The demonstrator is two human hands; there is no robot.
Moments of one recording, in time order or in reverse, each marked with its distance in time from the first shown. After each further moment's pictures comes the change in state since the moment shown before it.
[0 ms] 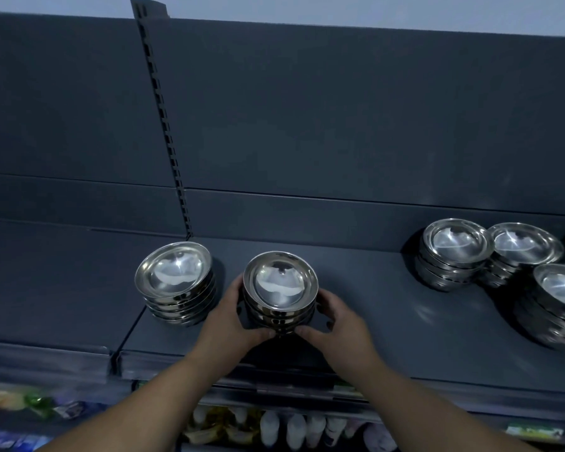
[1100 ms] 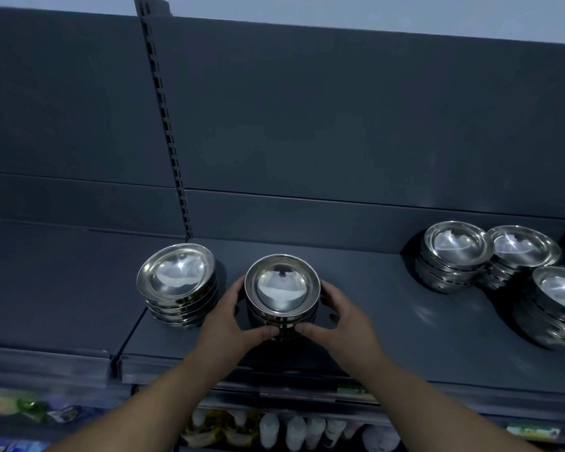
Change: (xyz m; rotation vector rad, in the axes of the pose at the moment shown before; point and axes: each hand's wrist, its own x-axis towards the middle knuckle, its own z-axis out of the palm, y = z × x) left_hand -0.004 0.005 -0.009 -0.080 0.011 0.010; right_hand 0.006 -0.010 -0.002 0.042 0.004 -0.056
